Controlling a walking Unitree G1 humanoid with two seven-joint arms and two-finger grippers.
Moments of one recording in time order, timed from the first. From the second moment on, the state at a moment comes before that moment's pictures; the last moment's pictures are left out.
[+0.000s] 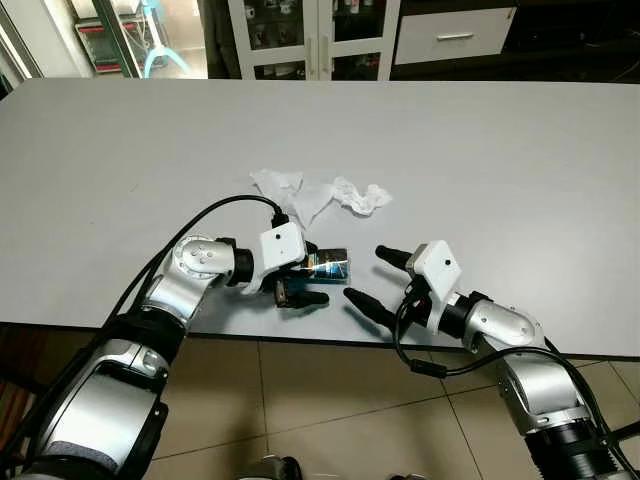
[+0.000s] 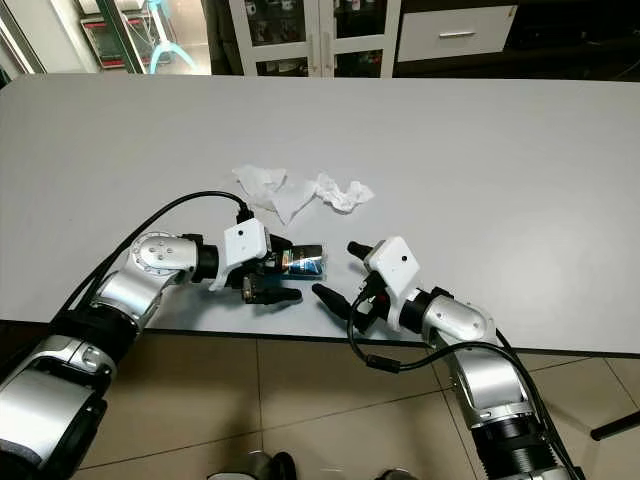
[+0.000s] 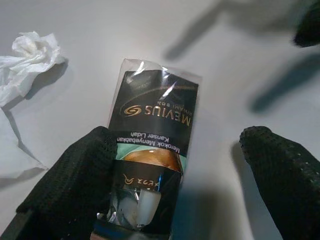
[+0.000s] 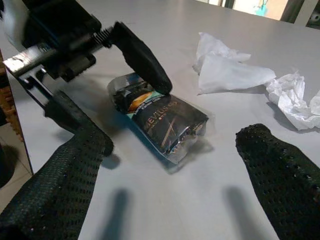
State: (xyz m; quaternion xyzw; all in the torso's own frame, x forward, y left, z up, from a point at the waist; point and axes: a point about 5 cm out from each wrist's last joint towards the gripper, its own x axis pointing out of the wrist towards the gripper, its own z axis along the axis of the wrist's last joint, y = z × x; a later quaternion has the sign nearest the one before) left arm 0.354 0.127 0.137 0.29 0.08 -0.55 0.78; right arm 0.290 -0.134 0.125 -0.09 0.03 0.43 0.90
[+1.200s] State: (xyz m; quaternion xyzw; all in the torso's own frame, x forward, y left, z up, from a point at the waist) left arm 0.352 0.114 0.128 0.29 0.07 -0.55 0.78; right arm 0.285 -0.130 0.125 -0.08 0.03 0.42 0.90
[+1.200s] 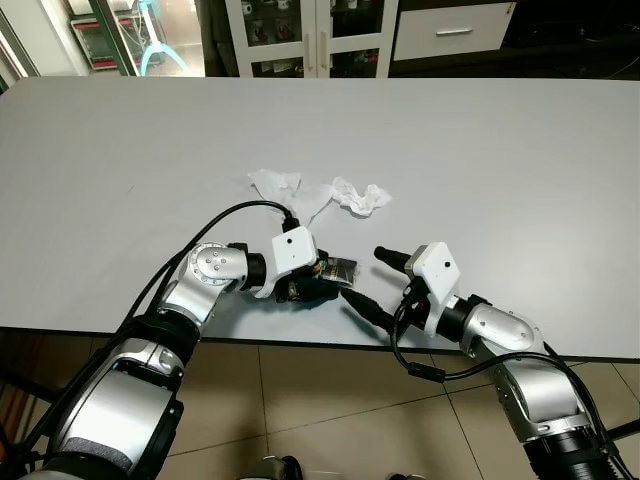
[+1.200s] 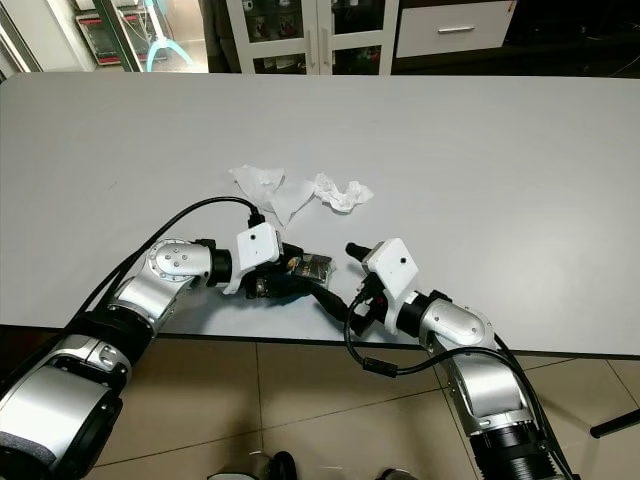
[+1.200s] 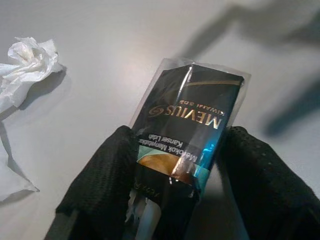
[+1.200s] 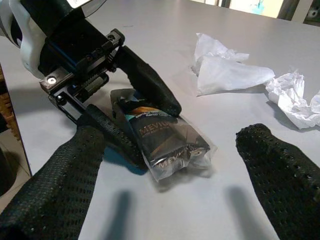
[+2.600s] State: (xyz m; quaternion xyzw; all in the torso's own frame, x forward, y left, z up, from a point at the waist) left arm 0.360 0.116 0.153 0.06 -0.10 -0.14 0.98; right arm 0.331 -0.134 0.156 -0.04 -0.06 0.21 0.98
